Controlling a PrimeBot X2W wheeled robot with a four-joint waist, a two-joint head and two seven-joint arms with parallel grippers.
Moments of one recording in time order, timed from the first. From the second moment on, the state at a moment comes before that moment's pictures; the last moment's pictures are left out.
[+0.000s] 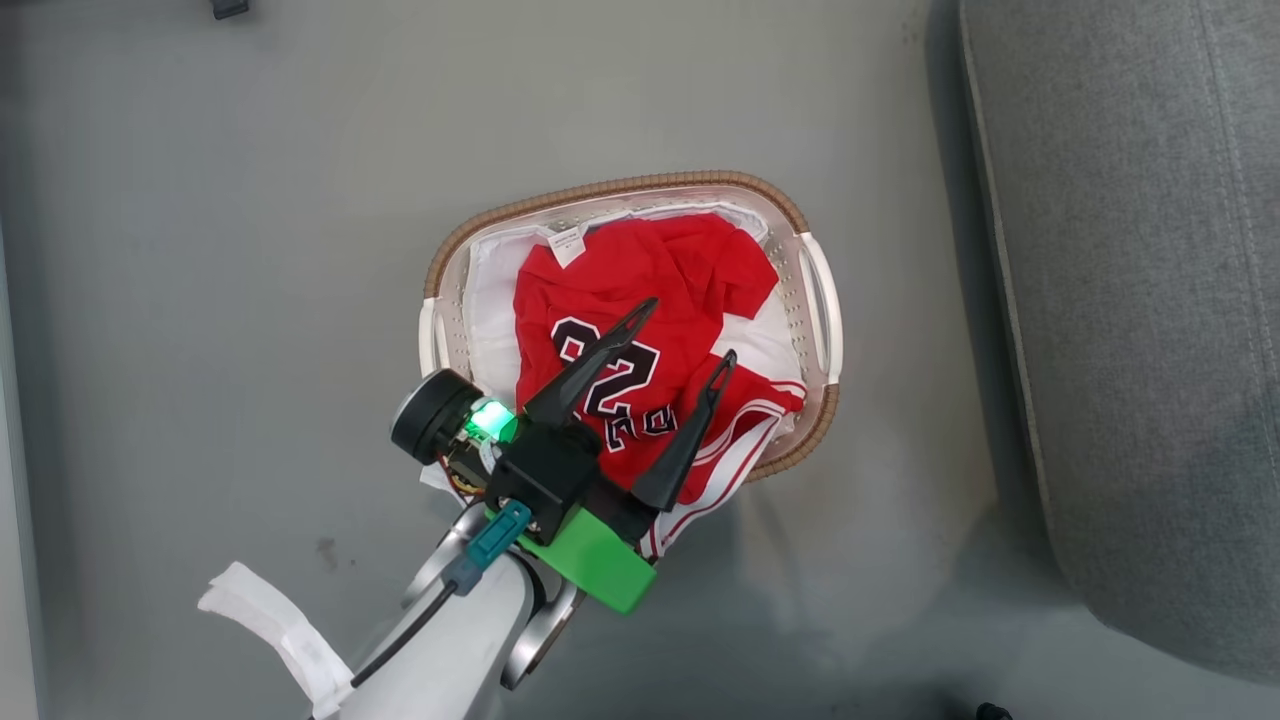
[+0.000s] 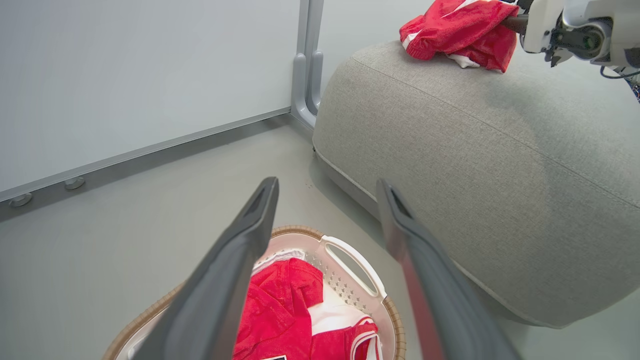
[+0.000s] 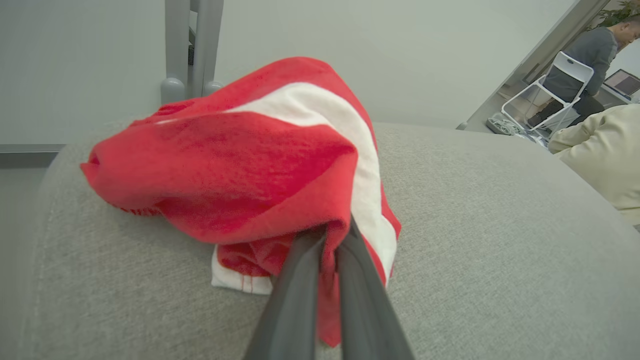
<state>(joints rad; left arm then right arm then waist) -0.44 0.13 -0.67 0.18 -0.22 -0.13 -0.26 -0.91 -0.39 -0.56 0.78 -0.24 0.13 -0.23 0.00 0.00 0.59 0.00</state>
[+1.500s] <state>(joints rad) -0.11 0.09 -0.19 0.17 -0.26 -0.08 -0.26 -0.51 -0.12 -0.03 0.51 0.05 0.13 -0.26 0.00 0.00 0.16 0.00</state>
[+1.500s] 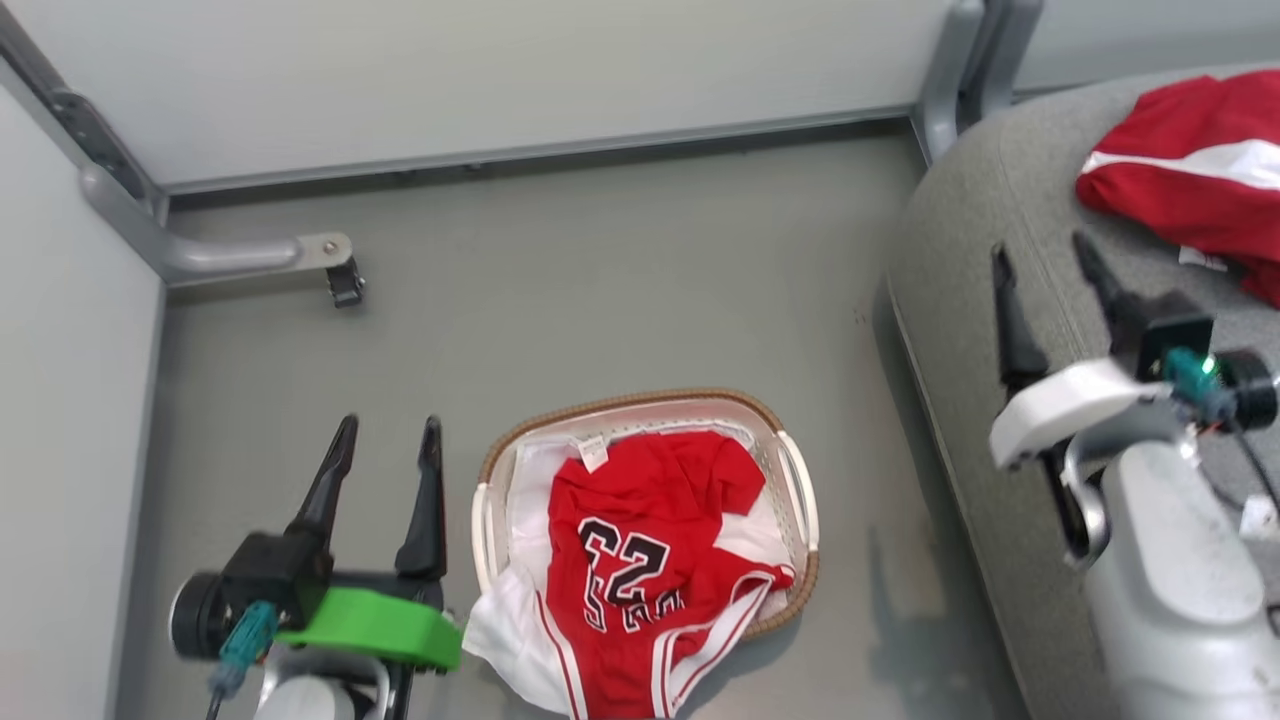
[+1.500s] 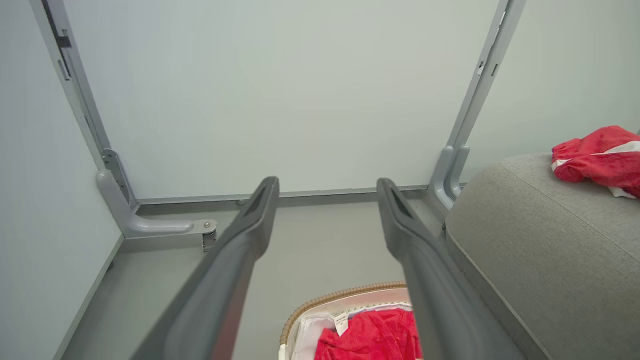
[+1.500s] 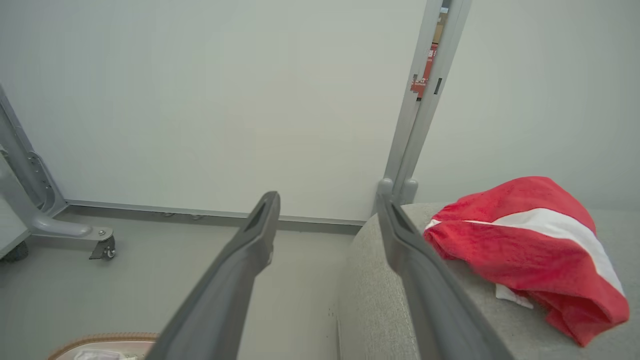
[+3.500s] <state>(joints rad) -0.04 0.05 -0.16 0.25 -0.22 -0.12 -0.26 -0.23 -0.05 0.04 0.32 0.17 0.13 -0.26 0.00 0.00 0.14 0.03</state>
